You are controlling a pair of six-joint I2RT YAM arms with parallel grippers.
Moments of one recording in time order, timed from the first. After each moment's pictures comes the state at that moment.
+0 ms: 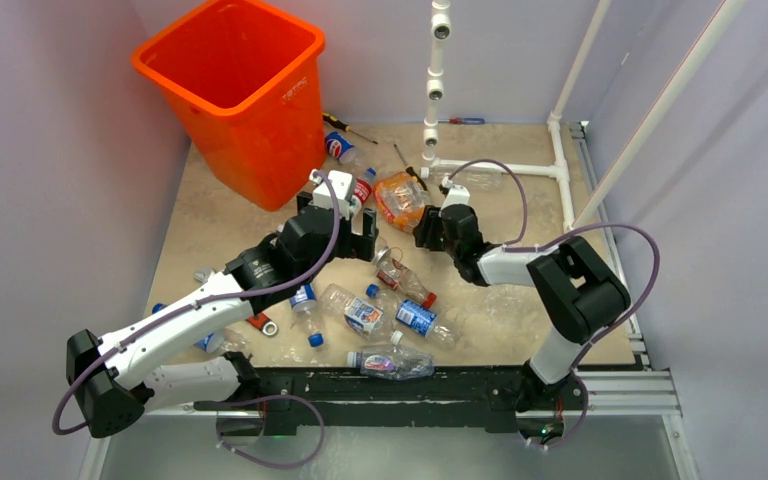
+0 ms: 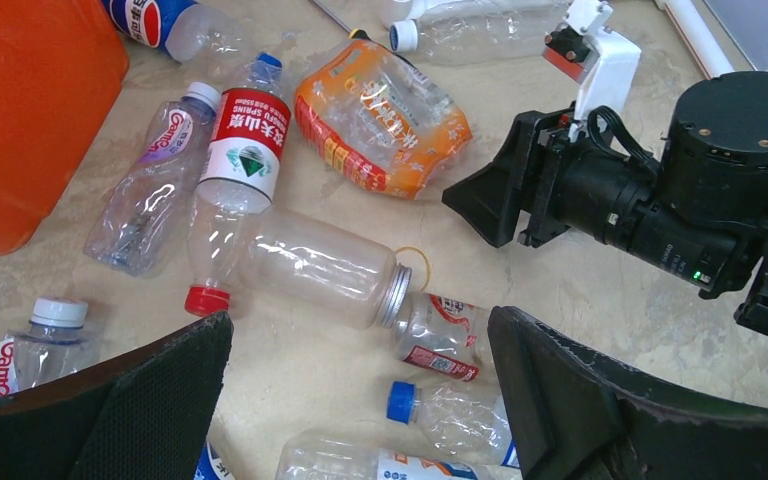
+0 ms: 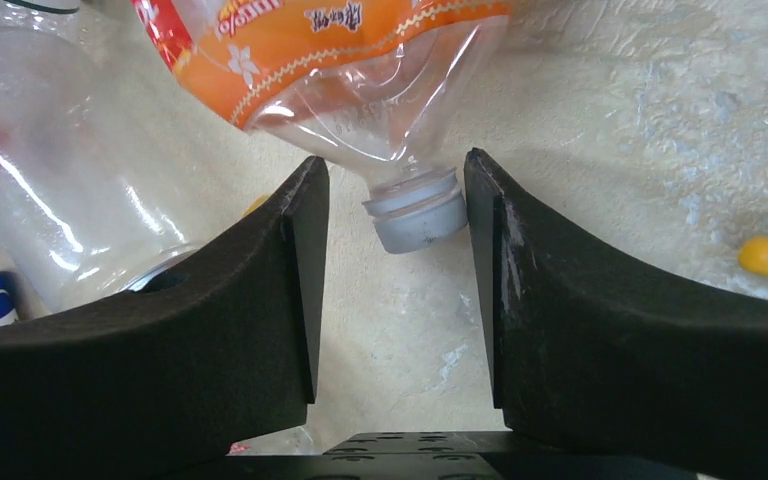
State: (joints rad) left arm -0.89 1.09 0.98 -0.30 -0.45 -0.33; right arm 0.54 1.68 0.70 0.48 0.16 0.50
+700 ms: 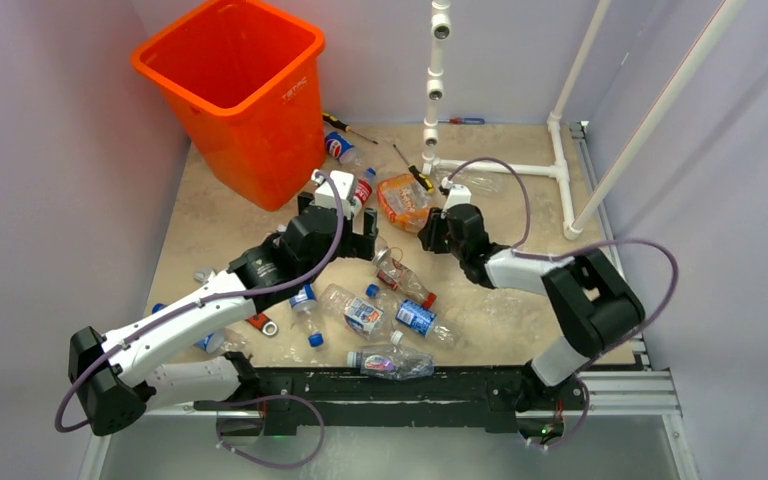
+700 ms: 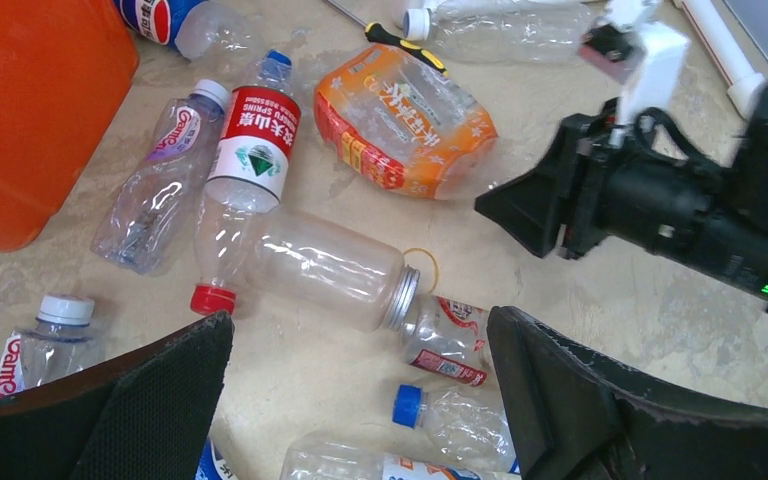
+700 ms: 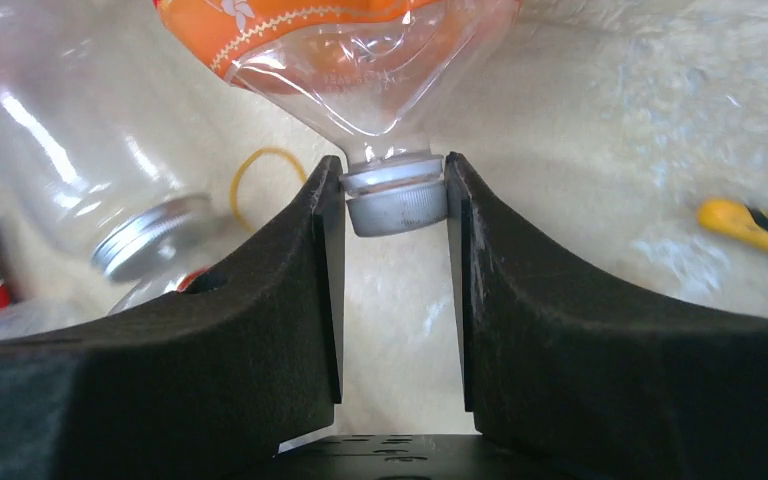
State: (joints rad) left arm -0.89 1.11 0.98 -0.30 -0.46 -0.33; right arm 0.53 1.65 0.71 0.43 0.11 0.43
